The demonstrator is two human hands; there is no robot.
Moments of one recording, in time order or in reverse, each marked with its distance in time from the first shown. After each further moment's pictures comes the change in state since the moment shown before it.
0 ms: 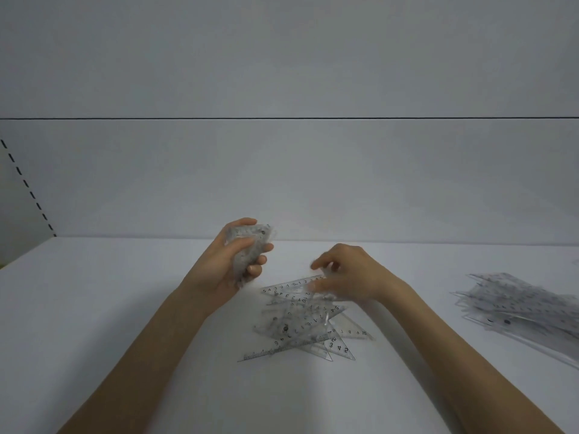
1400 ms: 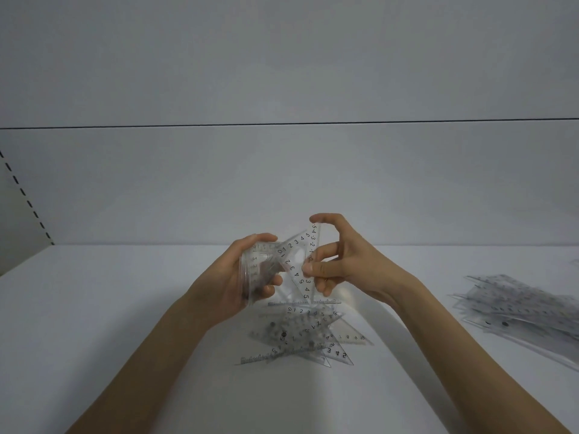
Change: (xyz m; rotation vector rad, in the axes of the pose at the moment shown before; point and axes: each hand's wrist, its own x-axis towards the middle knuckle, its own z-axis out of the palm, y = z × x) left_hand -0.010 0.000 0.016 0.014 -0.146 -0.164; right_hand -0.032 -0.036 -0.025 0.942 -0.072 -0.137
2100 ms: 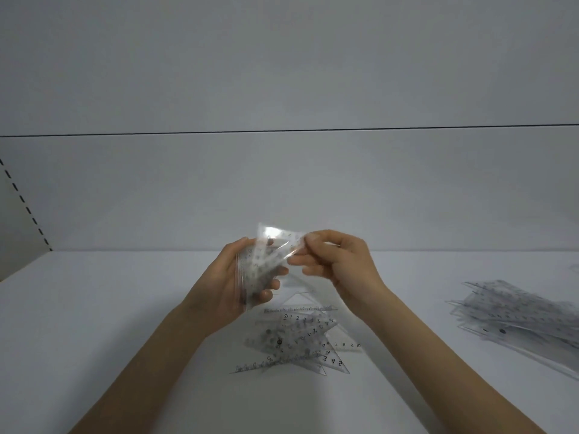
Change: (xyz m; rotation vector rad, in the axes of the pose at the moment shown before) left_hand 0.000 -0.001 0.002 -0.006 -0.011 0.036; right_hand 0.009 0.007 0.020 0.364 0.317 -0.105
